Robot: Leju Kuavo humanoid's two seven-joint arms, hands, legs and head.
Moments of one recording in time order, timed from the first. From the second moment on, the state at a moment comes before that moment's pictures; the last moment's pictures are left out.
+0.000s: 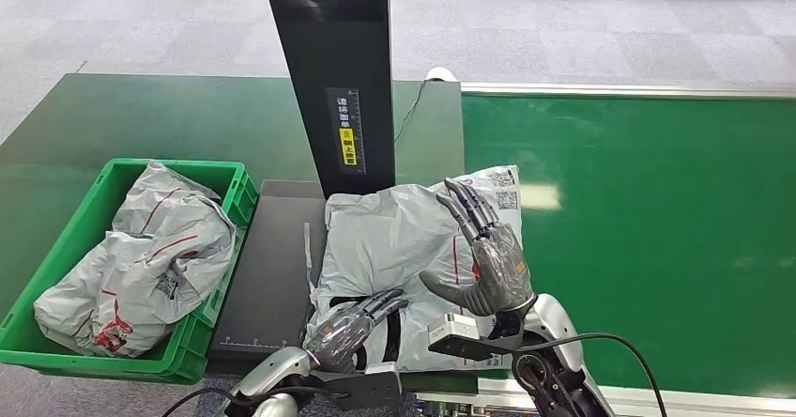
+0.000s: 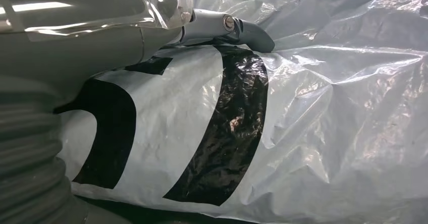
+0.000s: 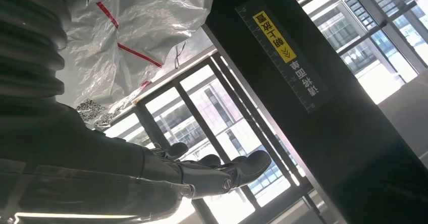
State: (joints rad) left arm -0.18 0.01 -0.57 -1.21 -0.97 -0.17 -0.21; right arm -0.21 -0.09 0.43 -1.50 0.67 -0.40 -0.48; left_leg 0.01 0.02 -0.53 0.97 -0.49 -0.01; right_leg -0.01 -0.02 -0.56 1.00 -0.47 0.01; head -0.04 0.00
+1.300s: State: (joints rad) left arm -0.05 0.01 -0.31 -1.57 -0.98 0.66 -0.49; right arm -0.09 -0.09 0.35 -1.65 0.61 -0.47 -0.58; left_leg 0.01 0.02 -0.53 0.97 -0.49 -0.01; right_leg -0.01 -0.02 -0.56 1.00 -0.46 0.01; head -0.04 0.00
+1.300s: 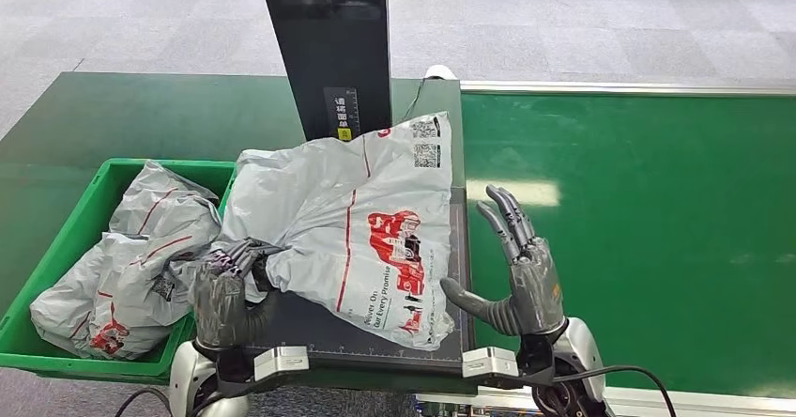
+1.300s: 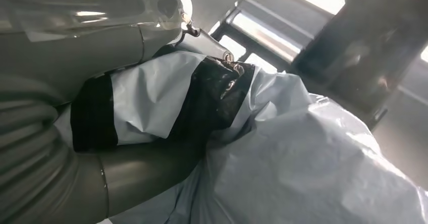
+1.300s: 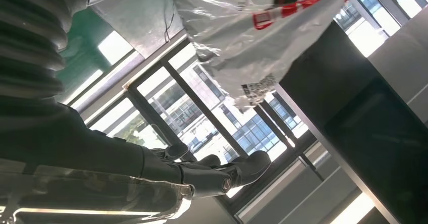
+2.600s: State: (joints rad) left arm 0.09 -0.10 0.43 -1.81 -1.28 0.63 0.00; right arm 0.04 -0.10 0.32 -1.74 0.66 -0.49 -0.58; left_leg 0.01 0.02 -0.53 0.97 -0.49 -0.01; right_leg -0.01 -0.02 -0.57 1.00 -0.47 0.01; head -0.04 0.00
